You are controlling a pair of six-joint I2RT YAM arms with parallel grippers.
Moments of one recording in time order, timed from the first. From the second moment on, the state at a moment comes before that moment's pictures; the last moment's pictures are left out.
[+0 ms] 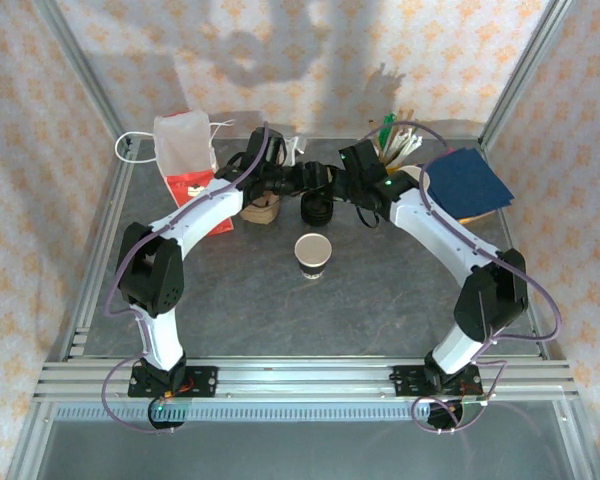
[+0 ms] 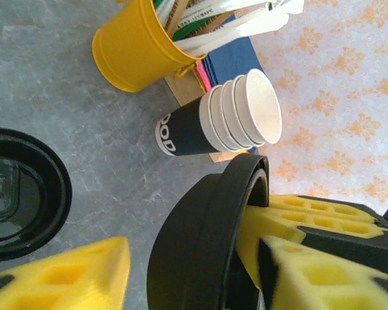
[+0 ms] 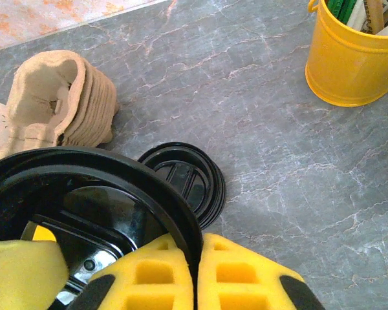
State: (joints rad) left arm -0.43 1.86 1.56 -0.28 0.58 -0.72; right arm 0.54 1.63 1.47 -0.65 0.17 0.61
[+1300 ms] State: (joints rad) left arm -0.34 1.46 1.36 -0.69 0.66 -0.94; right arm 0.72 1.09 0.90 0.04 -0.15 -0.93
